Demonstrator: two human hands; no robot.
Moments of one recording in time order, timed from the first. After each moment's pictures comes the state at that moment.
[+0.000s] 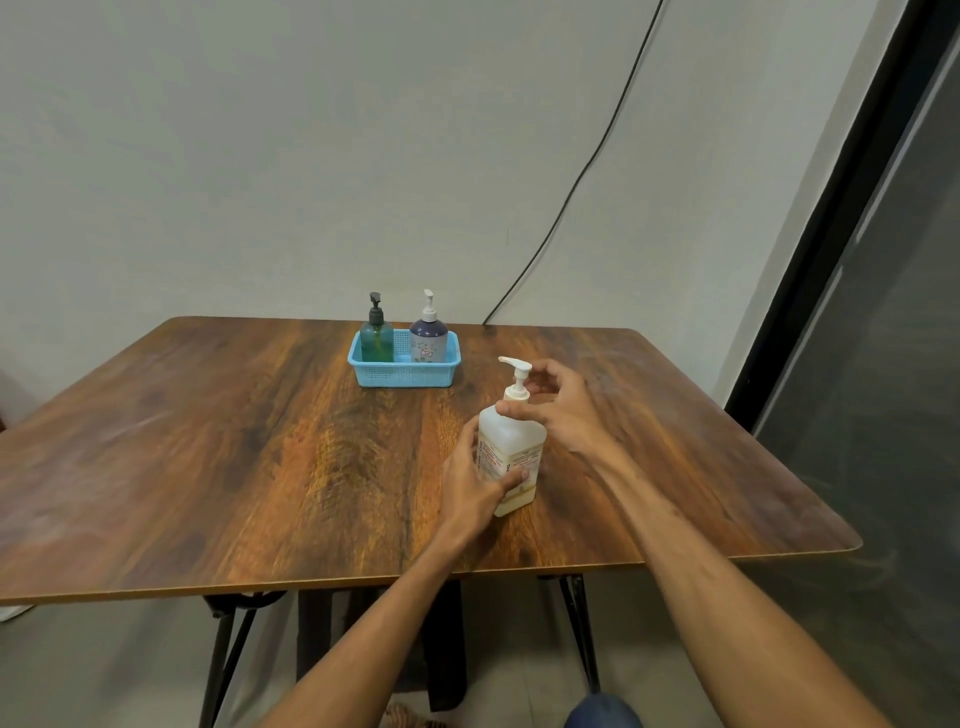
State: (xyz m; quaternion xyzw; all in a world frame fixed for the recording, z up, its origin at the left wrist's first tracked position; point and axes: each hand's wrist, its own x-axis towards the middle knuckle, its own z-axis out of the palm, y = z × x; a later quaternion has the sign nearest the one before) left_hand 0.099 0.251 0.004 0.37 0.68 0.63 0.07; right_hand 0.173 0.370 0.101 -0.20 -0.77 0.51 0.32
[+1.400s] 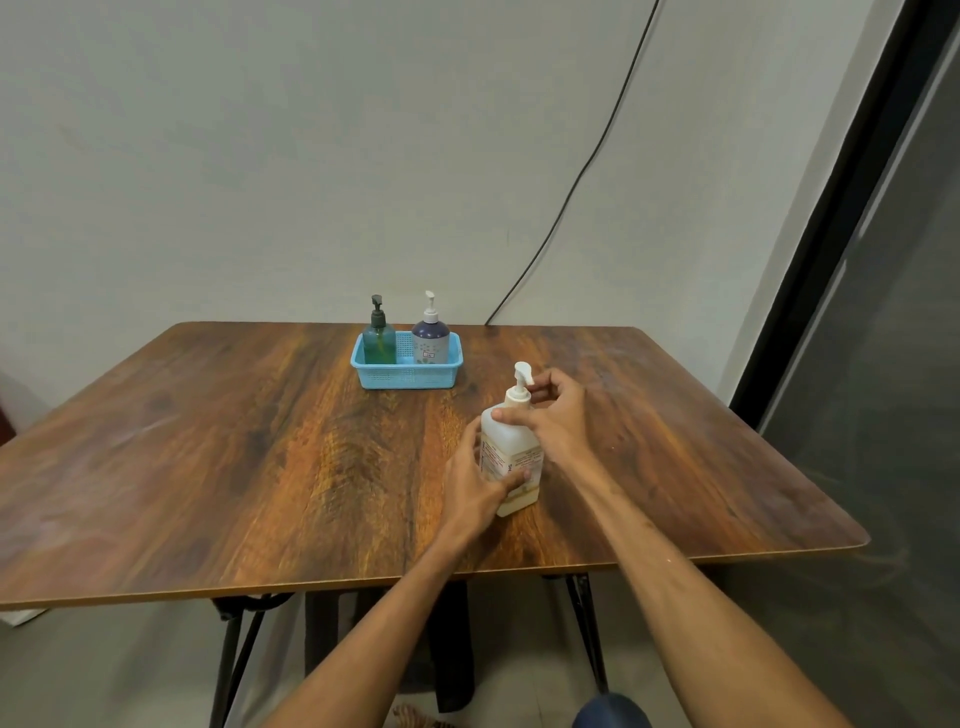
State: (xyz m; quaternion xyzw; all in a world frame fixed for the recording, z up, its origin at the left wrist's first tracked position) left_hand 0.097 0.251 0.004 0.38 0.69 0.61 0.08; right_hand 0.163 0.361 0.077 -0.25 -0.72 0.50 0.40
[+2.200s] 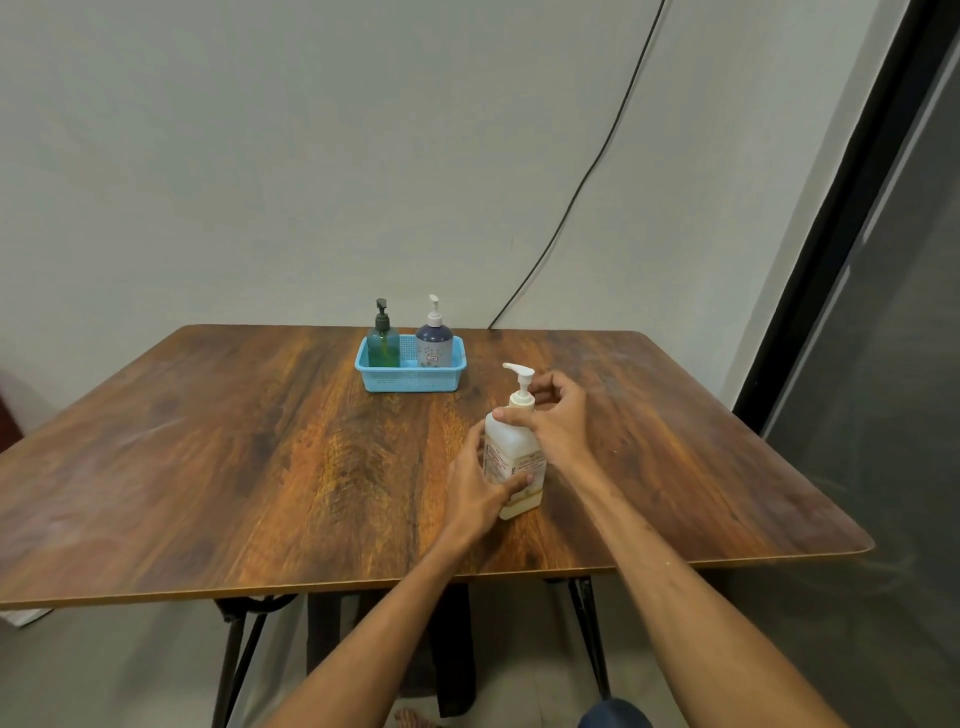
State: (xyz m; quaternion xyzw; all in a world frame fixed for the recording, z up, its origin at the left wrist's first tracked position) left_hand 0.093 0.251 0.003 0.39 0.68 0.61 0.07; right_hand 0.162 0.355 0.079 -0.25 -0.72 0.50 0.41
